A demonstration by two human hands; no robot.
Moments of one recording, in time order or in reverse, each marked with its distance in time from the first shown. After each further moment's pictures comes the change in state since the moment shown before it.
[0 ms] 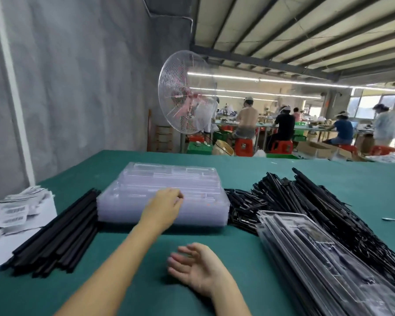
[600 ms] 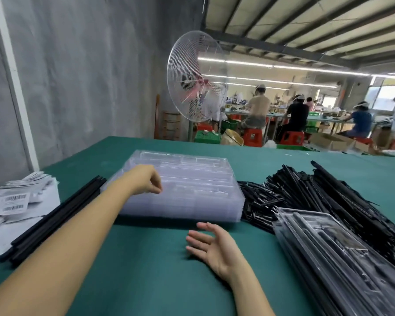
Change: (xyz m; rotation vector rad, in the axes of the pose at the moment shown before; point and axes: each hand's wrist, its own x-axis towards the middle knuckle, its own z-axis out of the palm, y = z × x) left_hand 0.062 -0.086 -0.048 0.091 -0.262 -0.017; right_hand 0.041 -0.037 -0.001 -0.055 -0.001 -0.206
